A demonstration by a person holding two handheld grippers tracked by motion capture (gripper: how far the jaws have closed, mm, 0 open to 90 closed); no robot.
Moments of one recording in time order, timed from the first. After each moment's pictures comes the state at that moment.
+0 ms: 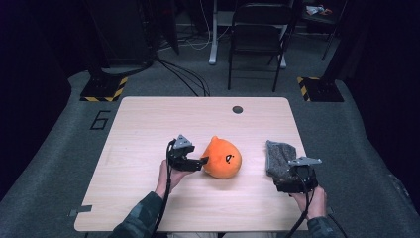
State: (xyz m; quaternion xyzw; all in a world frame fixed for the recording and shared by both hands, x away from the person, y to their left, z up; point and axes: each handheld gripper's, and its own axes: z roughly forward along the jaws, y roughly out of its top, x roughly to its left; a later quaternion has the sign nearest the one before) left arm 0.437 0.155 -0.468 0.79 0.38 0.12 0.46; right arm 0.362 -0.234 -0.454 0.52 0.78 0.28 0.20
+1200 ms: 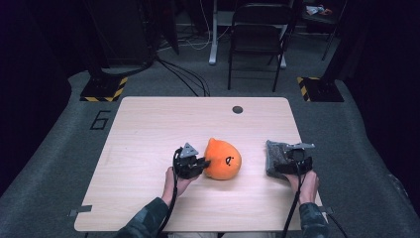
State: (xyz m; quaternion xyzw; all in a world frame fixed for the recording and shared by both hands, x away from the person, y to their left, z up) left arm 0.417 0.140 -0.482 0.80 0.37 0.12 0.46; right arm 0.429 -0.241 -0.480 0.58 0.74 0.25 0.23
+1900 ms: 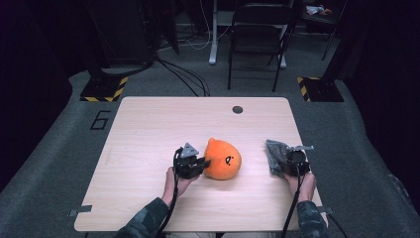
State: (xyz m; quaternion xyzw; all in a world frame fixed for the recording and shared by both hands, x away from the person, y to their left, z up) left arm 0.417 0.138 -0.482 0.80 0.38 0.12 0.46; right arm 0.437 -0.248 -0.504 0.60 0.73 0.26 0.20
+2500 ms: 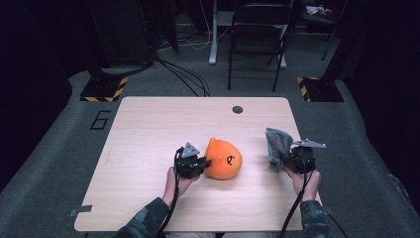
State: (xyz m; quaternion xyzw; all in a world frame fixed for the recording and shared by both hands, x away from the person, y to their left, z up) left arm 0.416 0.135 -0.479 0.80 0.38 0.12 0.46; right arm 0.413 -0.241 -0.447 0.57 0.71 0.35 0.22
